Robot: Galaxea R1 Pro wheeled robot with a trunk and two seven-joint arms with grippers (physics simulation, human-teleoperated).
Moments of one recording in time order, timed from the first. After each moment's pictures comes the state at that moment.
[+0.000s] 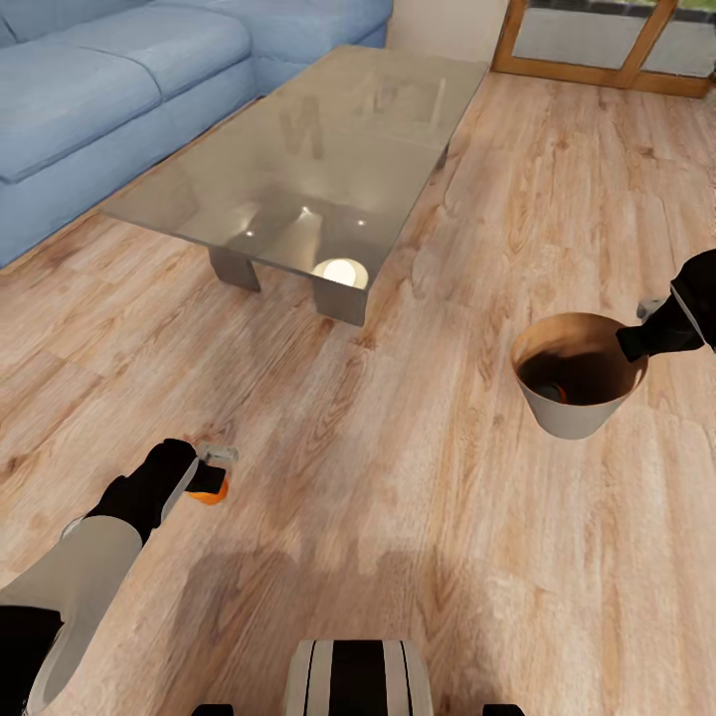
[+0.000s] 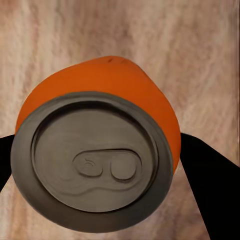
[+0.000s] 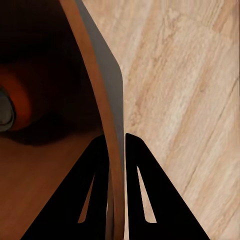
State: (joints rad) left arm -0.94 0.19 -0.18 -0.64 -0.02 0.85 -0.10; right arm -1.71 -0.43 -0.01 -0.21 0.67 1.05 0.55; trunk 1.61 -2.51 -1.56
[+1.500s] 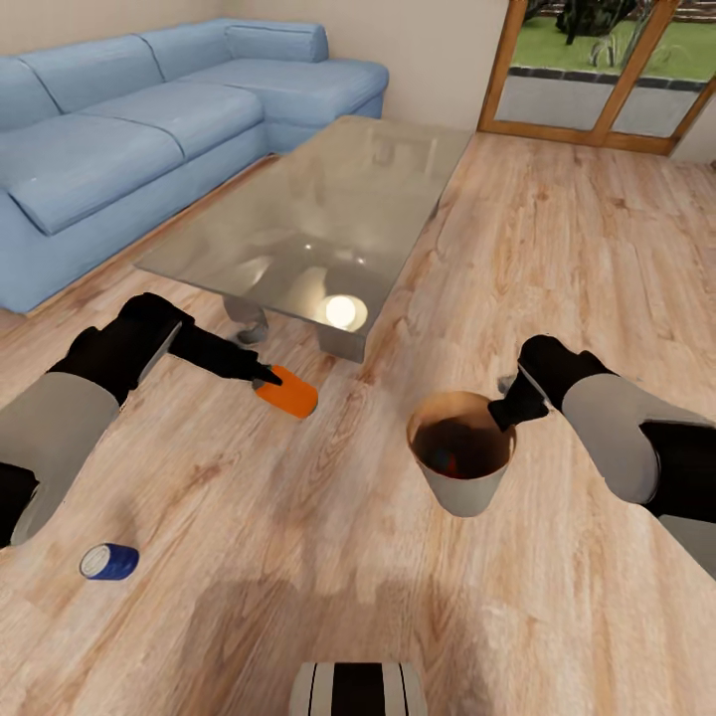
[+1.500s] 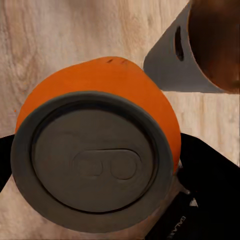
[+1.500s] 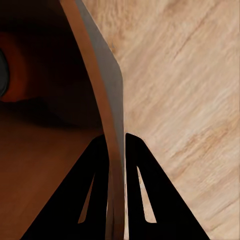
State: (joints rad) left arm -1.43 0.27 -0.47 -0.64 -0.03 1.05 -1.23; right arm -1.50 -0.12 -0.02 -0.11 0.65 1.05 0.57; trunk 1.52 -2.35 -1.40
